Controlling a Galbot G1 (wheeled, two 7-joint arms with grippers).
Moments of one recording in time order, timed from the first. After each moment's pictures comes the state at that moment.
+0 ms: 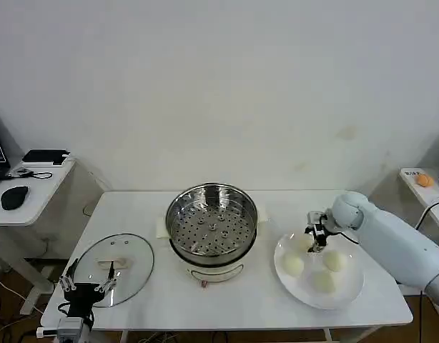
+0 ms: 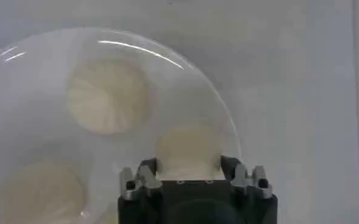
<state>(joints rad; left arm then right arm) 1.66 -1.32 -0.73 -2.04 0.02 0.09 -0.10 -0.20 0.80 -0.55 1.15 -0.25 -0.24 -1.03</state>
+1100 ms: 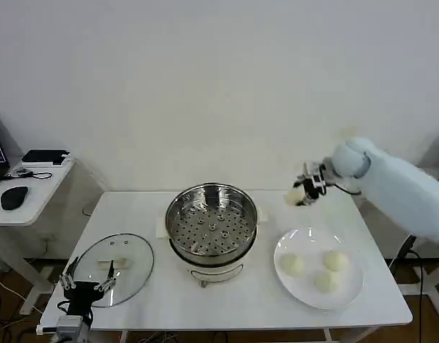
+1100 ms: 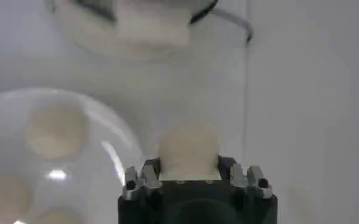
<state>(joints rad) 1.66 -1.29 -0.73 -2.02 0.01 0.09 -0.09 0.26 0.83 -0.81 1.23 -0.03 -0.21 -1.06</state>
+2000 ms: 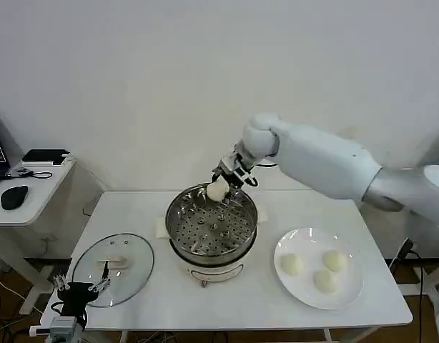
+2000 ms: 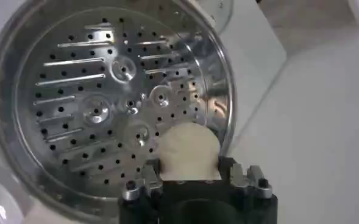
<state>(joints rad) 1.67 -1.28 -0.75 -2.03 0.00 0.09 -0.09 0.43 1.21 -1.07 1.13 -0.02 0.09 -1.03</state>
